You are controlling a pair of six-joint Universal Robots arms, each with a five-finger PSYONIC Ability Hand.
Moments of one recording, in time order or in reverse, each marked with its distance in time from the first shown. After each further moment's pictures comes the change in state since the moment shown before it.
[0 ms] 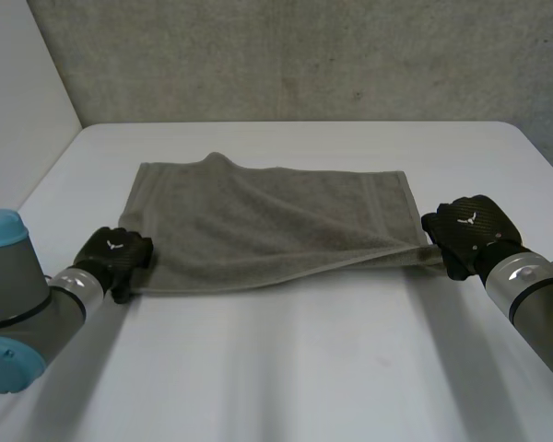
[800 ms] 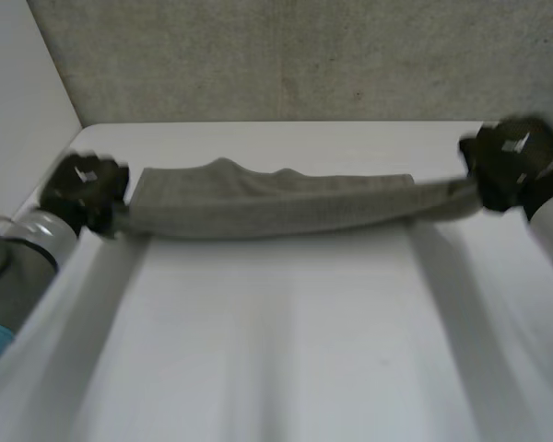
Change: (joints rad) left arm -0.016 0.309 0.037 0.002 -0.013 -0.055; right arm -0.041 -0.186 -0.130 0.040 -0.002 0.038; left_hand 0.482 0.542 0.540 0.542 0.513; right_hand 0.000 -0.001 0.000 0.000 0.000
